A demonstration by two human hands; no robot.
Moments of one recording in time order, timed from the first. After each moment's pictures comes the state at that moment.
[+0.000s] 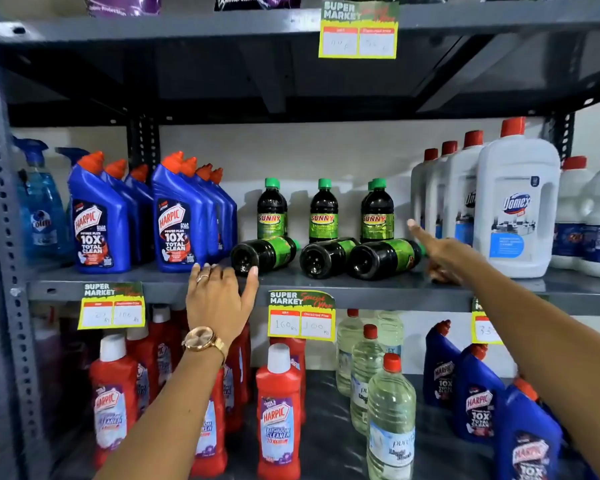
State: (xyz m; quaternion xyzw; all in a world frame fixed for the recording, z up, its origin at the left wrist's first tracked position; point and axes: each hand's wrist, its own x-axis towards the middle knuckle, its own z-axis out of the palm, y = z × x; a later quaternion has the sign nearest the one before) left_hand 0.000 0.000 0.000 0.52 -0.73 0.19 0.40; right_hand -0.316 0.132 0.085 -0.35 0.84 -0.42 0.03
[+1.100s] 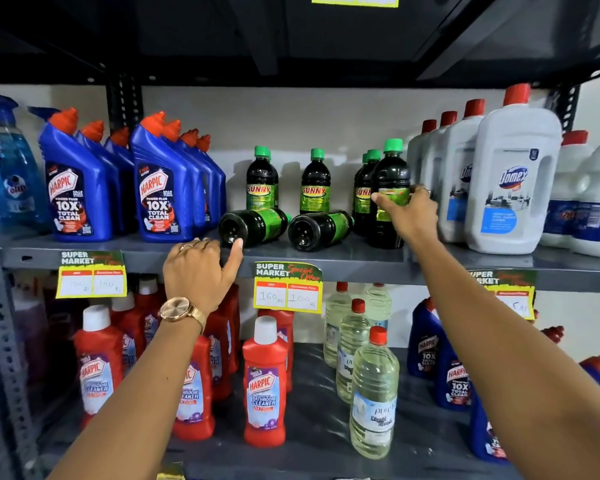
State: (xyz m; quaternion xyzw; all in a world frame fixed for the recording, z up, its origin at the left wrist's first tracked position) left_hand 0.004 -0.002 -0.002 0.50 -0.73 0.23 0.42; right_hand -0.298 0.088 0.078 -0.39 0.69 -0.60 -0.10
